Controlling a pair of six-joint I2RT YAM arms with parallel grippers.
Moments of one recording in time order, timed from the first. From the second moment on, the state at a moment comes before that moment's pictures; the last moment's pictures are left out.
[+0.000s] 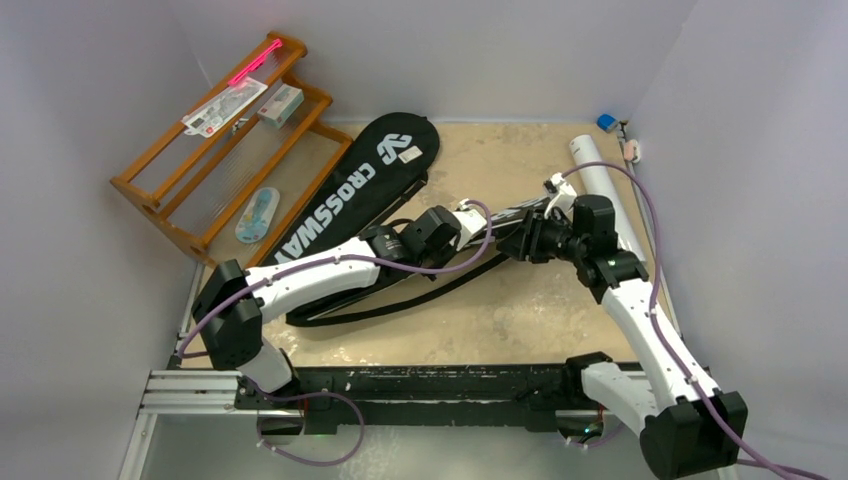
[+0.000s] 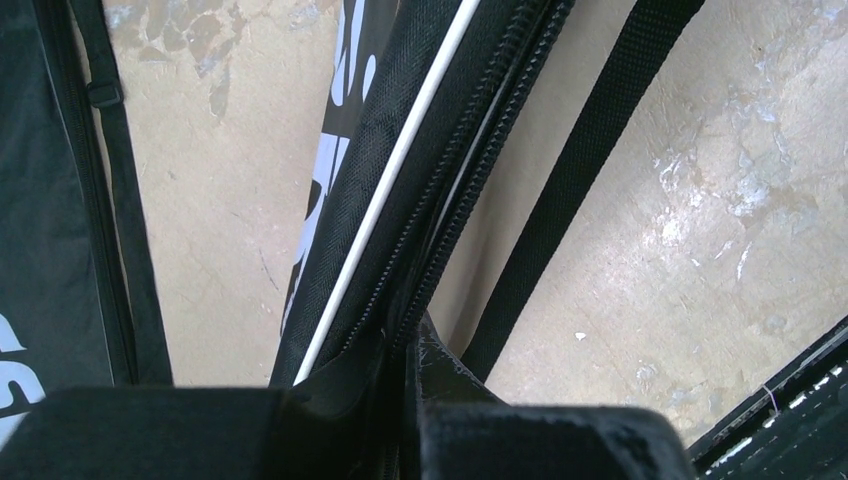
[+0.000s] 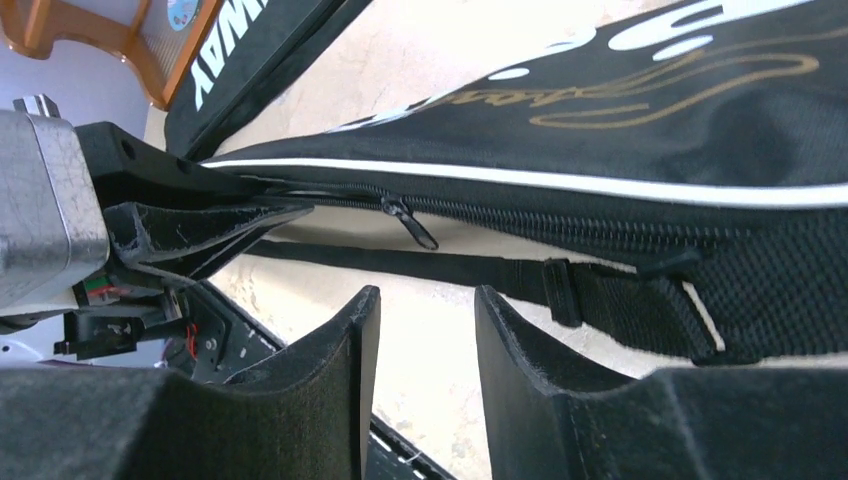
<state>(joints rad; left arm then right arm) -0.99 1.59 1.25 -0.51 -0.23 -0.01 0.19 0.95 0.78 -0.45 -0.53 0.39</state>
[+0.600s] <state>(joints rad) -0.99 1.58 1.25 -0.51 -0.21 -0.01 0.24 1.04 0.77 -0.30 -0.54 0.38</state>
